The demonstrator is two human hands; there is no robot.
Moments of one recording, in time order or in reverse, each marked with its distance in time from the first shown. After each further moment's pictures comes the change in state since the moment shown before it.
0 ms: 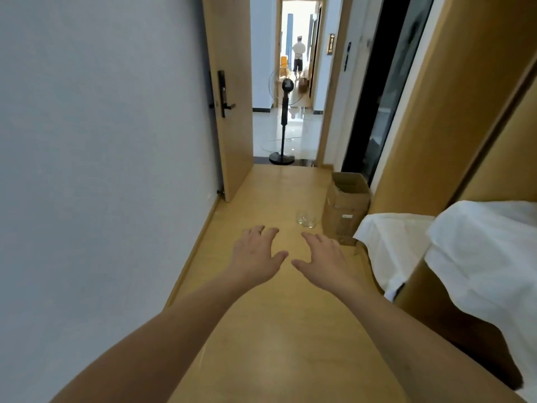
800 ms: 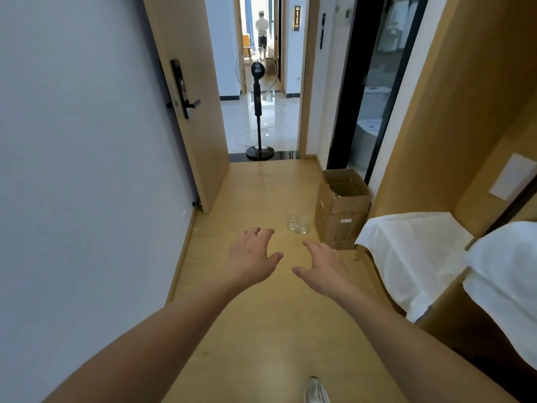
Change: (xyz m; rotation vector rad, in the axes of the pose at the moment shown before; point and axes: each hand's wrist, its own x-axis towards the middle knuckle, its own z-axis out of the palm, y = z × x) left_hand 0.291 -0.079 0.023 0.021 -0.136 0.069; right_hand 0.268 0.009 0.036 0.133 -0.034 0.207
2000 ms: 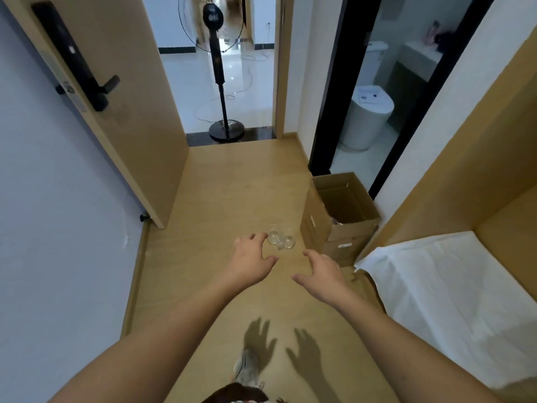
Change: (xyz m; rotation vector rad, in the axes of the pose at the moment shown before) left_hand 0.498 -0.047 0.071 -0.213 -0.250 -0.055; right_hand 0.464 0.051 -0.009 0.075 -0.136 0.282
